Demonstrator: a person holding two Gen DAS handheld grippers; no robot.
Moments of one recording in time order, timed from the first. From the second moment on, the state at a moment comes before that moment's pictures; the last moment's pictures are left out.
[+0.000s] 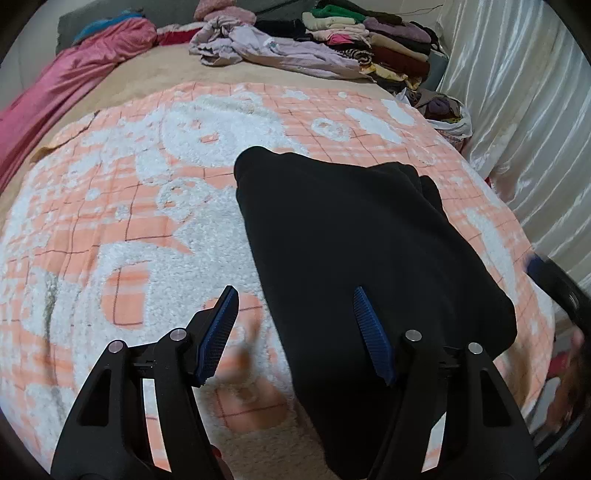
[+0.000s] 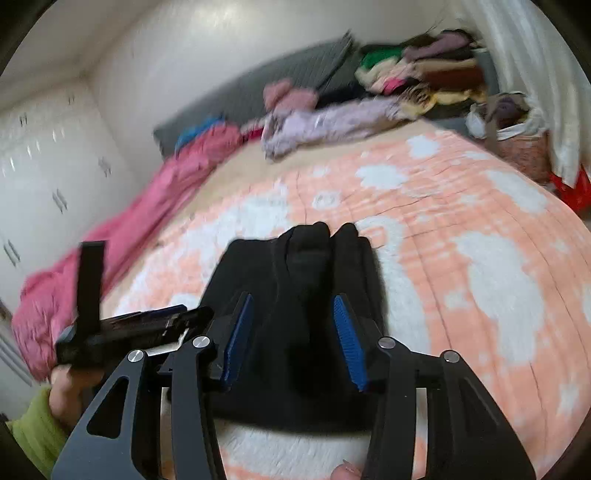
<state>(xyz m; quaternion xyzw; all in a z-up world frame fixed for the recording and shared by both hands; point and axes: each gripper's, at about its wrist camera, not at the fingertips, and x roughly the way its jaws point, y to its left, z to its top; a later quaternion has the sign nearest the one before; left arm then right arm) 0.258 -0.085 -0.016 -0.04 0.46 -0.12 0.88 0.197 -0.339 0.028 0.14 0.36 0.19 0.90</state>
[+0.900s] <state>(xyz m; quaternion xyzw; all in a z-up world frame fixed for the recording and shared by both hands) 0.255 -0.115 -0.024 -0.05 0.46 -0.15 0.87 0.269 -0.314 -0.025 0.03 0.42 0.14 0.90</state>
